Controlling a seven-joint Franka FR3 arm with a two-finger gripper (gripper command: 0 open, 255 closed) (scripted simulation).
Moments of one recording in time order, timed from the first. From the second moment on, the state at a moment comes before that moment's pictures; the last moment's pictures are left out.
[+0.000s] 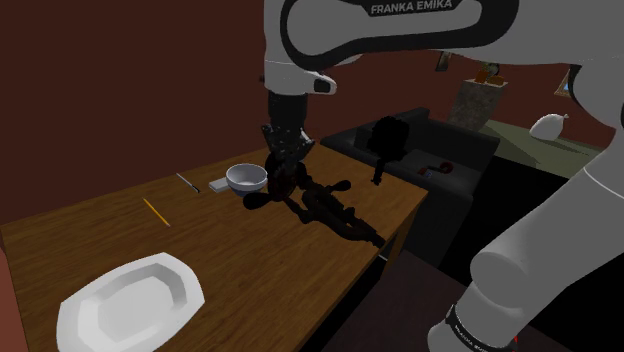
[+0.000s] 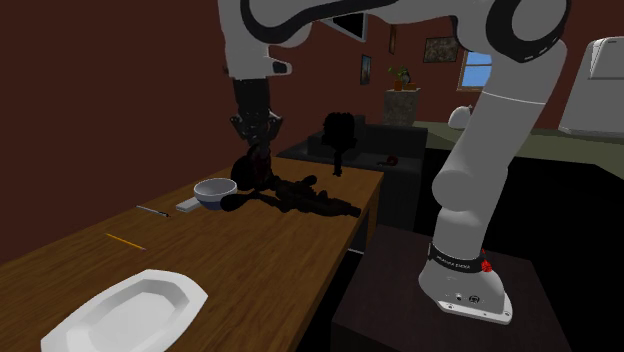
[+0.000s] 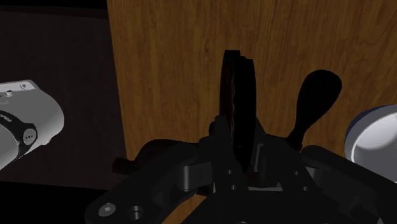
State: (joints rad) arm -0.38 -0.18 0.75 -1.89 0.10 1.71 1.86
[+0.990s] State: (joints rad) arm -0.39 -0.13 0.75 -1.64 0.07 1.50 1.88
